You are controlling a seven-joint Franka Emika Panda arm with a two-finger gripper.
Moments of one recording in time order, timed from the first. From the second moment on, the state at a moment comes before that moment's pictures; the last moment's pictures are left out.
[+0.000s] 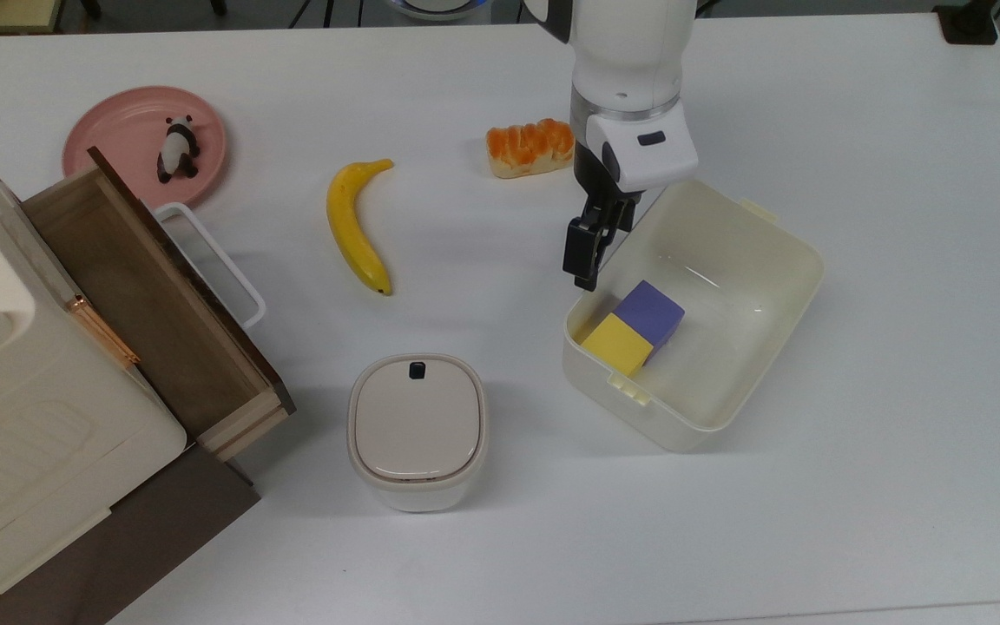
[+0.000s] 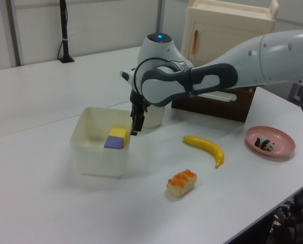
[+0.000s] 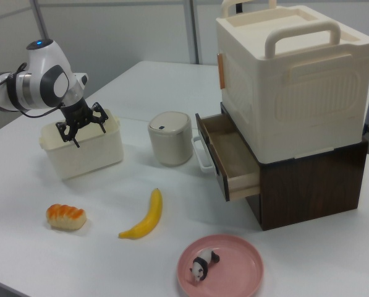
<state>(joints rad) 0.19 0.31 0.13 -1.74 -0.11 2.29 -0.70</state>
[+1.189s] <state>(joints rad) -0.02 -0.07 0.12 -1.71 -0.17 1.65 -0.64</state>
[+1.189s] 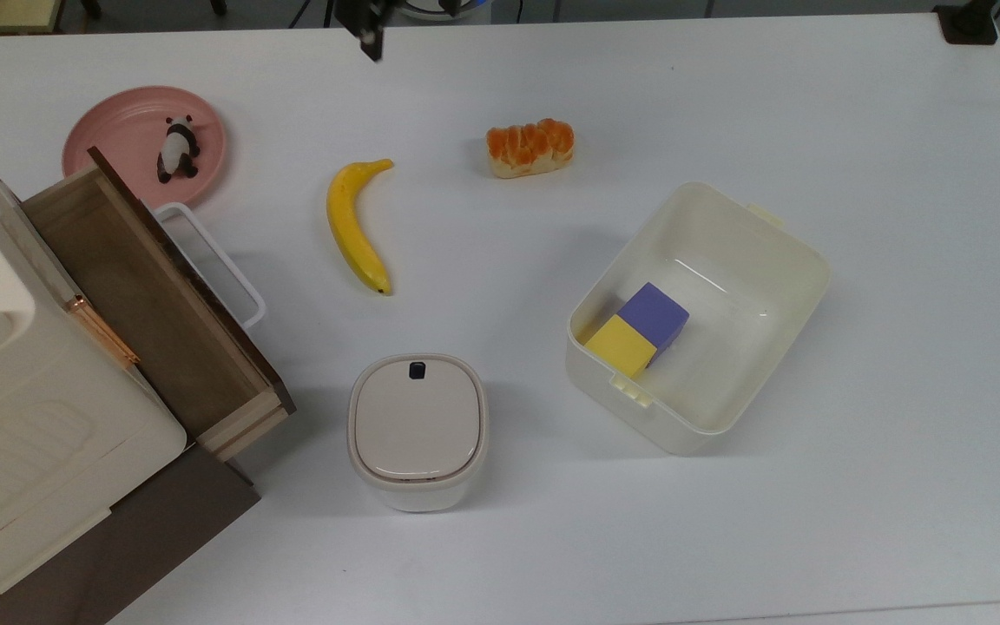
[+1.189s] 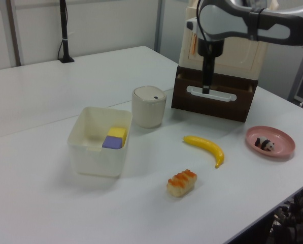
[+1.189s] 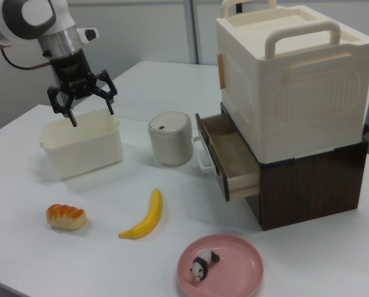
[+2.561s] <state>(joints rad) -0.02 -0.11 0.05 -1.71 0.00 1.60 0.02</state>
